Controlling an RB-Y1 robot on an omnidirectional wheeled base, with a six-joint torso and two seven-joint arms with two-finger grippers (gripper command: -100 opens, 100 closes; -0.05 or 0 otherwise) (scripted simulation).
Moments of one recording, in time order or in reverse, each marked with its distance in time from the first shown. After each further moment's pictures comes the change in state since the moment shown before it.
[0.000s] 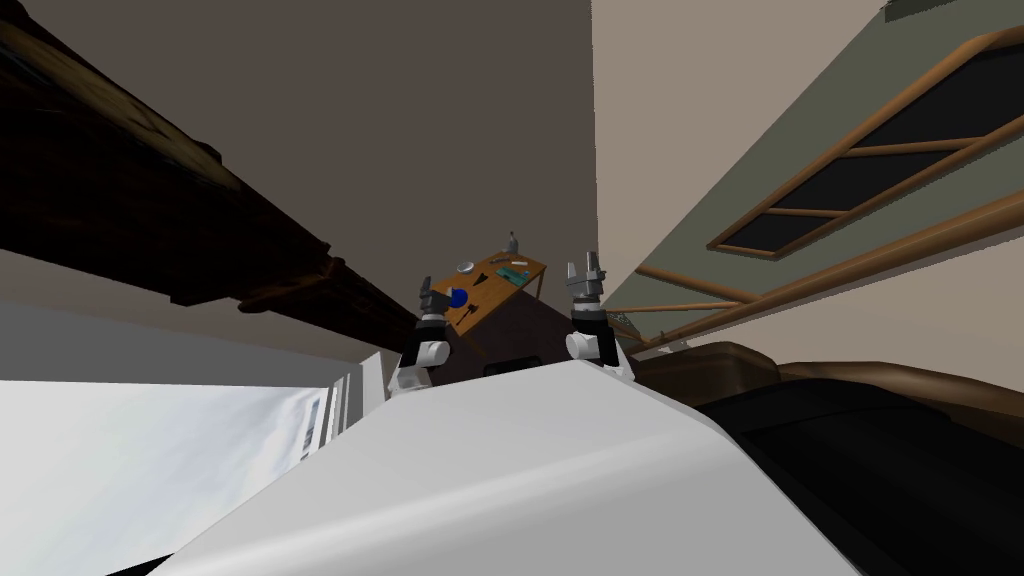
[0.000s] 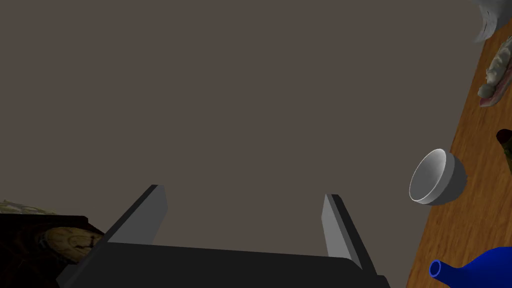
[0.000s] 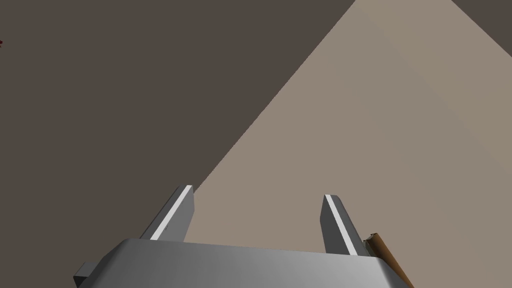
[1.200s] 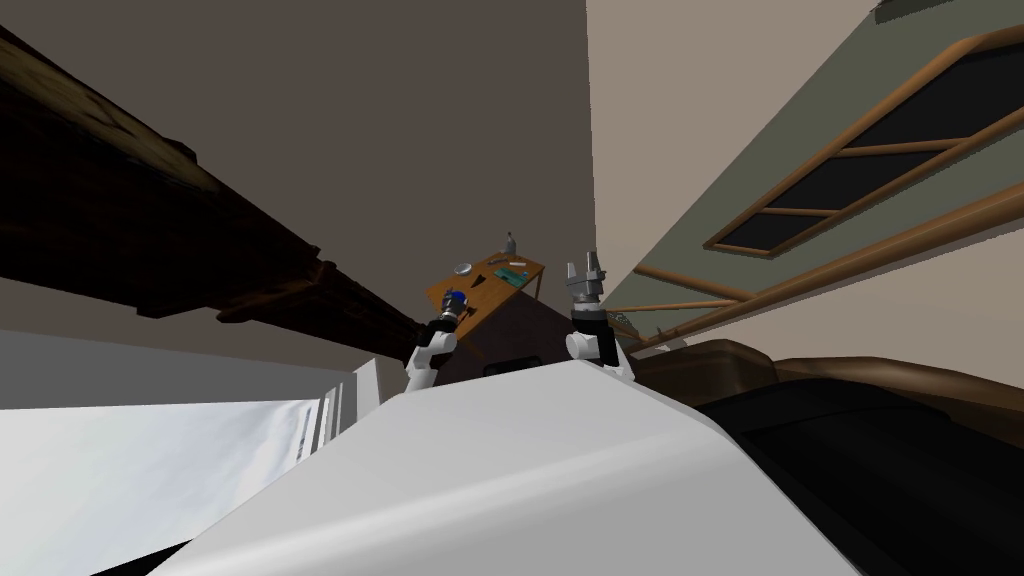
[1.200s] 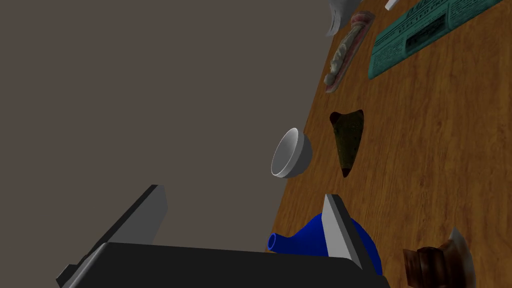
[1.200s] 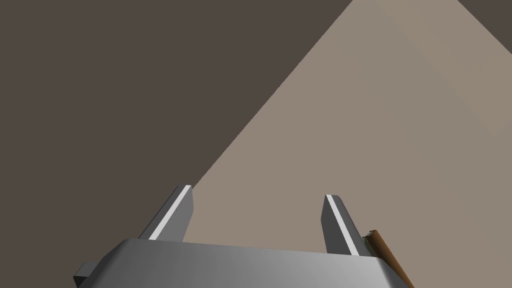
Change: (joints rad) left arm -0.156 0.004 -0.013 0.282 0.090 0.256 0.114; right arm 0.000 0.000 0.000 0.000 0.000 0.000 0.000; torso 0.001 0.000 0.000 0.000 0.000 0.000
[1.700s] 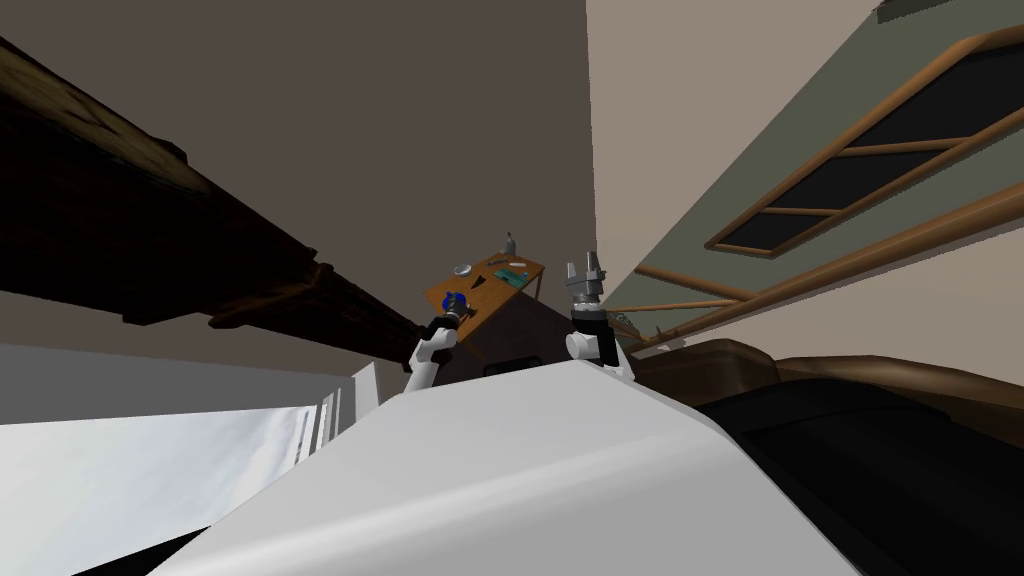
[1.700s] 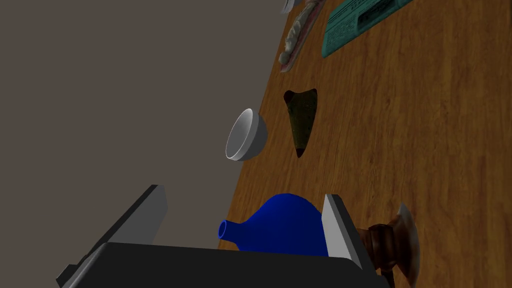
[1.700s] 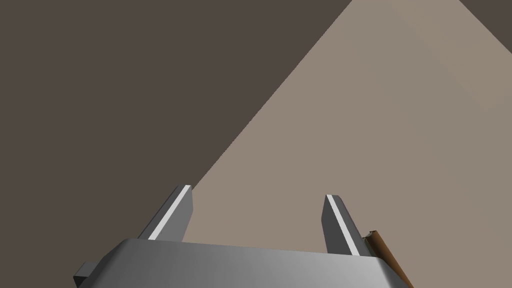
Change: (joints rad) left arm -0.071 0.010 0.014 0.117 0.027 0.128 0.049; right arm 0.000 0.000 0.000 0.000 0.000 0.000 0.000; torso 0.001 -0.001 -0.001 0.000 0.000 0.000
